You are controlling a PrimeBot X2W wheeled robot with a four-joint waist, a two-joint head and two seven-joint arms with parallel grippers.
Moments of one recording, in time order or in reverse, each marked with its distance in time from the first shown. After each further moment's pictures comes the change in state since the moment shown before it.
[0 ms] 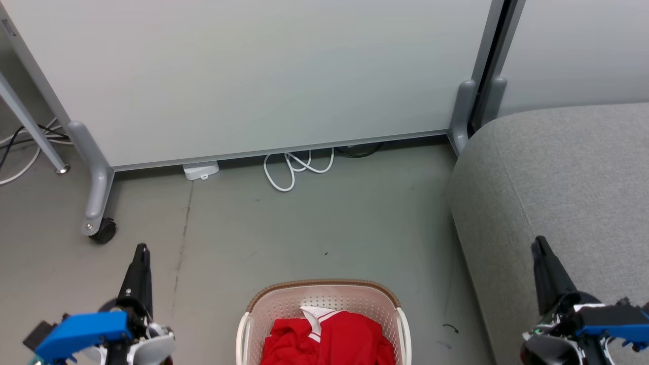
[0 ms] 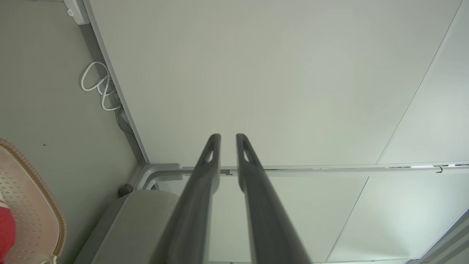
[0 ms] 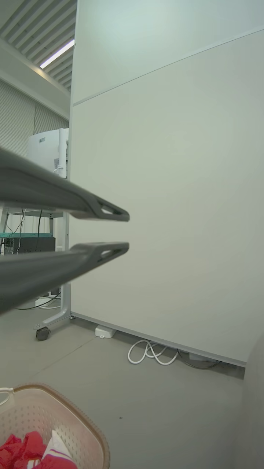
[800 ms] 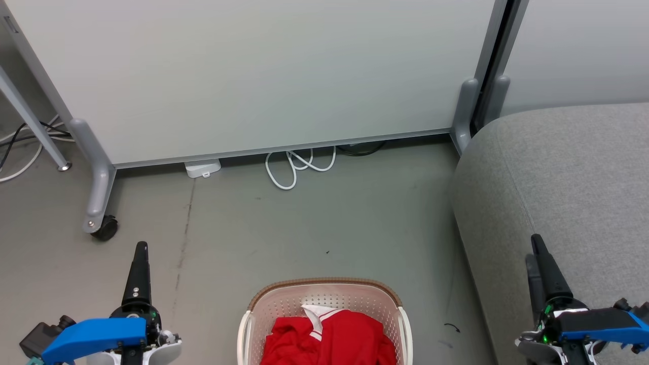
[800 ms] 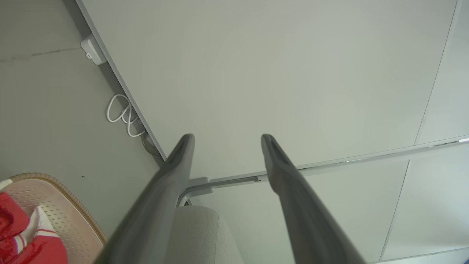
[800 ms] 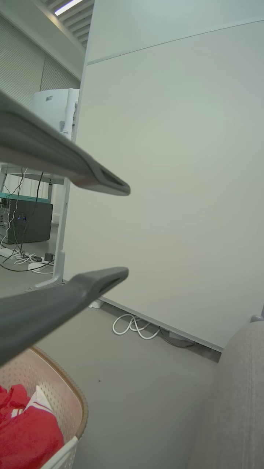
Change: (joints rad) left arm 0.053 -0.011 -0.034 -0.025 0.185 0.001 -0.093; right arm 0.033 0.007 0.045 0.003 -0.161 -0.002 -0.094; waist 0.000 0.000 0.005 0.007
